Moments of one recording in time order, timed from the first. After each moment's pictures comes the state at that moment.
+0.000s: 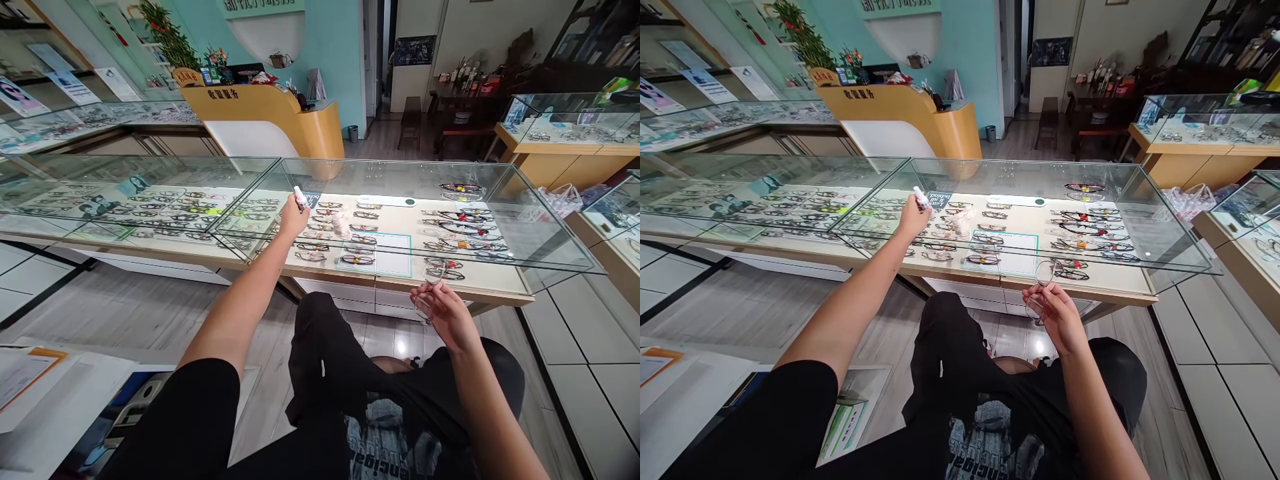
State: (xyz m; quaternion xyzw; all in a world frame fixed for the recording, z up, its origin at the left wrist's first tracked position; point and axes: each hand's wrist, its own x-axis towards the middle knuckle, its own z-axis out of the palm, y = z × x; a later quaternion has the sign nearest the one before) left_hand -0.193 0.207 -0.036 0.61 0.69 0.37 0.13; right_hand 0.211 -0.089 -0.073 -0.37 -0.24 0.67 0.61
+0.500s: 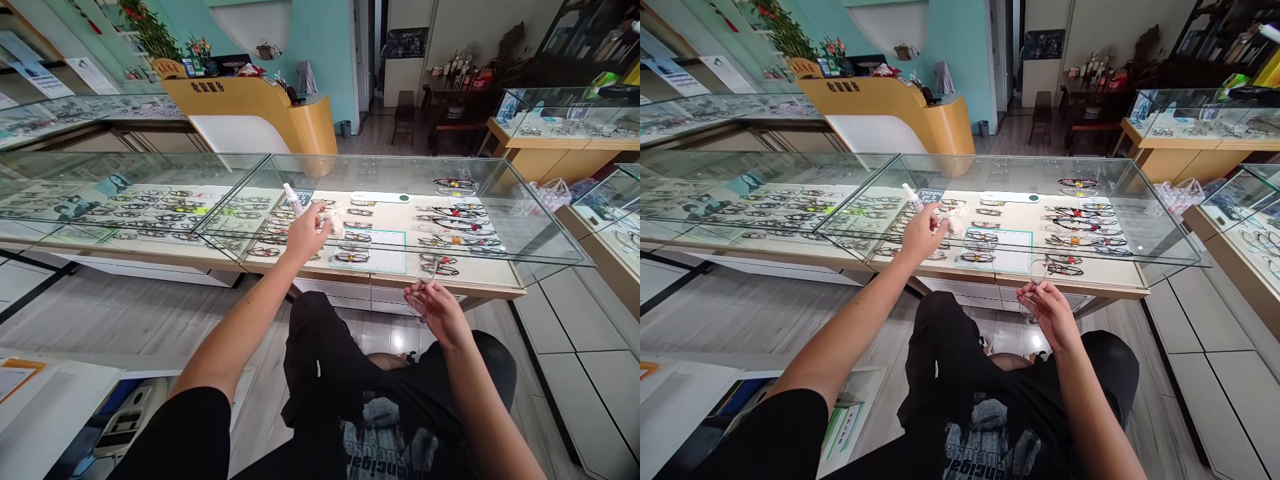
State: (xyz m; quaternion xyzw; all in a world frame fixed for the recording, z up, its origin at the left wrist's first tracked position) left_hand -0.128 0.116 -0.029 0.77 0.56 0.32 0.01; right_hand 0.206 -0.091 -0.073 -0.37 -0.22 0.66 0.61
